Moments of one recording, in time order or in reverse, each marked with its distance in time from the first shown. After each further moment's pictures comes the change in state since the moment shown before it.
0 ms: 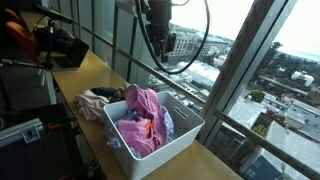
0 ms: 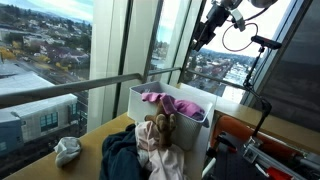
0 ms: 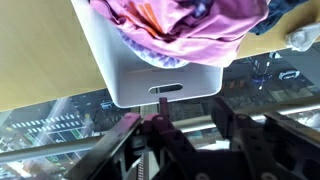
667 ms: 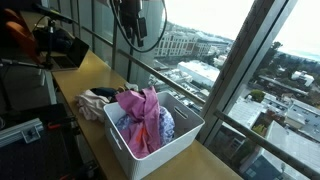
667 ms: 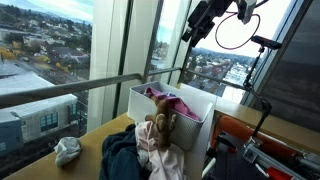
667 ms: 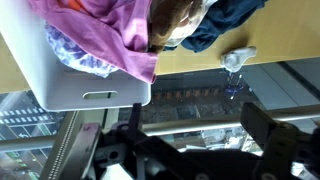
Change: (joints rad) arm 0.129 -0.059 0.129 -0.061 0.024 0.008 0.097
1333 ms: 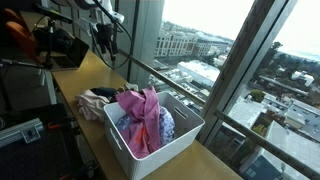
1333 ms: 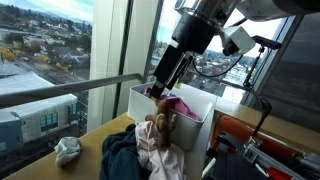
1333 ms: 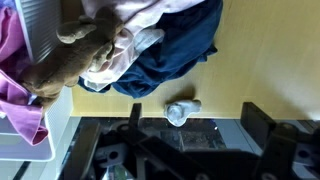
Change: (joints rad) arm 0.150 0.225 0.169 -0.033 -0.120 0.147 0.243
